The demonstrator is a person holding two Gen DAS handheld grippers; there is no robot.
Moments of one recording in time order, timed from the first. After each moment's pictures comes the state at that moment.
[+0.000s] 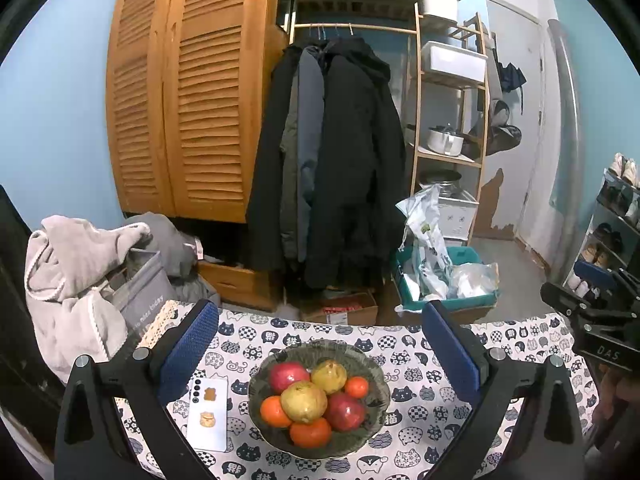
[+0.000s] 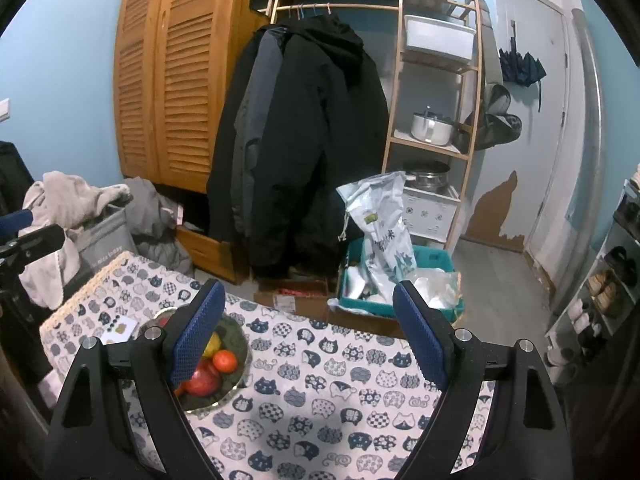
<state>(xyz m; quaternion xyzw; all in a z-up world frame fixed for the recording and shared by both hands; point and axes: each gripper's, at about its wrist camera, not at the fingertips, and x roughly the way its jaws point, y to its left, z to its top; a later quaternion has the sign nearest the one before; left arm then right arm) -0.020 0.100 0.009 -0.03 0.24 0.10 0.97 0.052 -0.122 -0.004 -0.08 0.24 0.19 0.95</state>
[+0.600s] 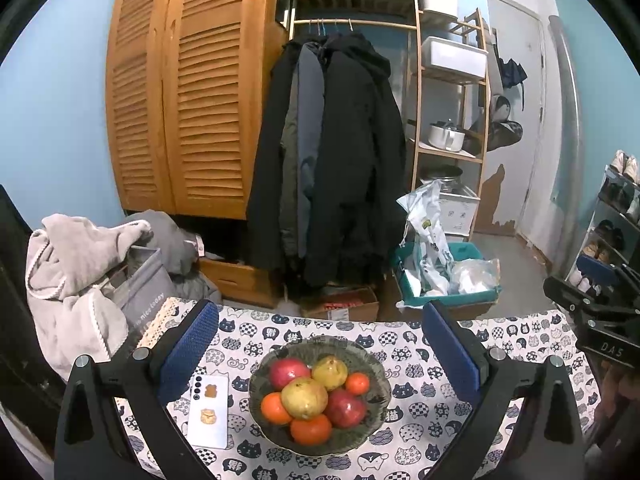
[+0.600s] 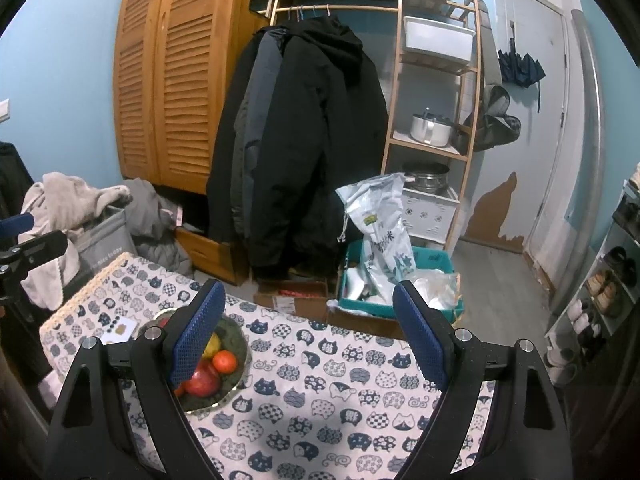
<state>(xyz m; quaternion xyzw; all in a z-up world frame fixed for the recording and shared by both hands) -0.018 0.099 0.008 -0.03 0.24 0.10 0.96 0.051 -0.122 -0.004 -0.08 0.24 0.19 0.95</state>
